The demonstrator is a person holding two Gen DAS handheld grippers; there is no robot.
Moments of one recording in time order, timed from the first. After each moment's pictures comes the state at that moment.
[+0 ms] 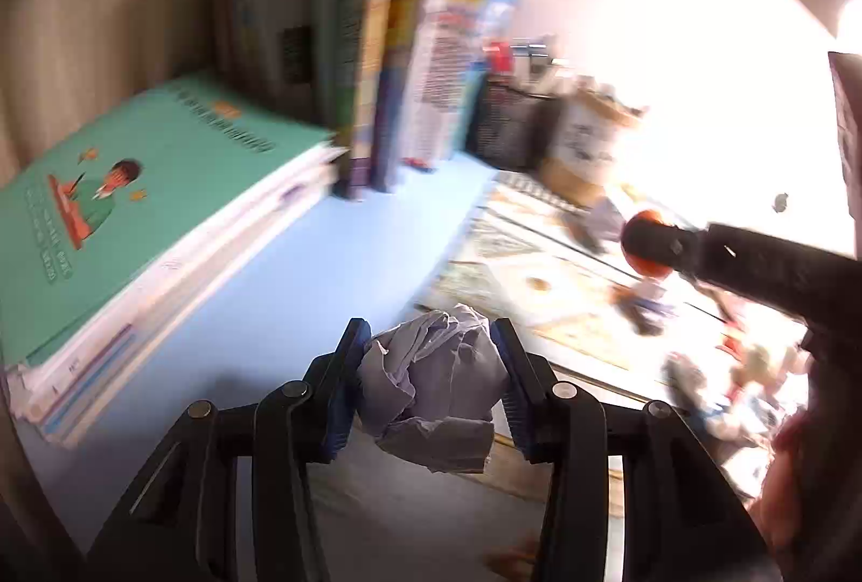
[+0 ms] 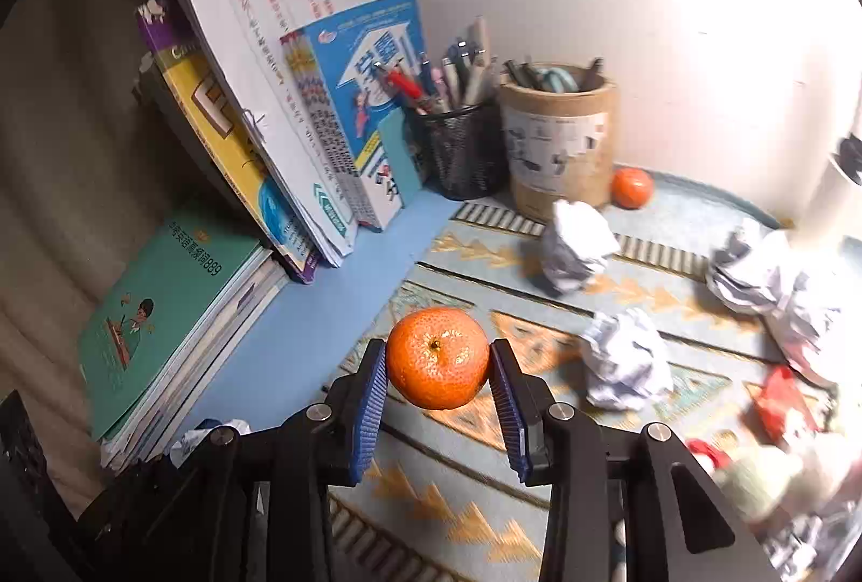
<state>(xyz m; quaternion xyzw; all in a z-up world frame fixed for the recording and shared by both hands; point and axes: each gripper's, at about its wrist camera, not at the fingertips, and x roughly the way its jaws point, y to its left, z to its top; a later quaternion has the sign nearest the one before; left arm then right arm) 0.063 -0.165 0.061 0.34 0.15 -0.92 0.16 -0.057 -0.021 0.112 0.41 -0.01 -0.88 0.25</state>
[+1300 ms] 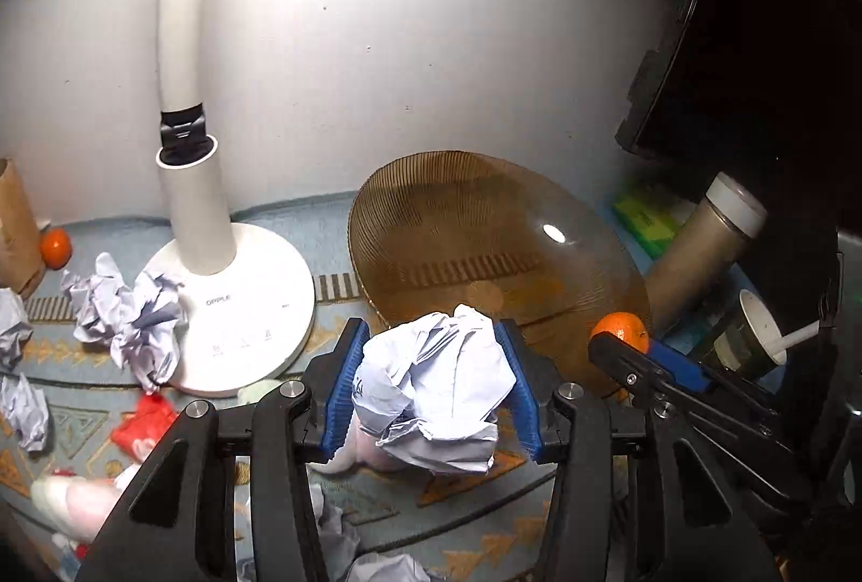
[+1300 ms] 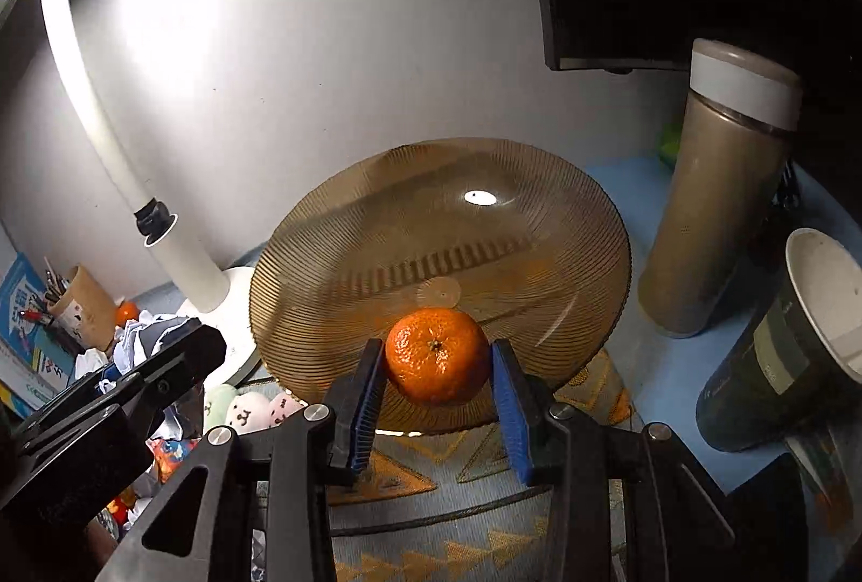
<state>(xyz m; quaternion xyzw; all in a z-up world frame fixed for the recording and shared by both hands) -0.110 0.219 0.103 0.37 0.05 -0.90 -0.20 -0.075 0.382 0.124 0.39 -0.14 -0.91 -0.08</state>
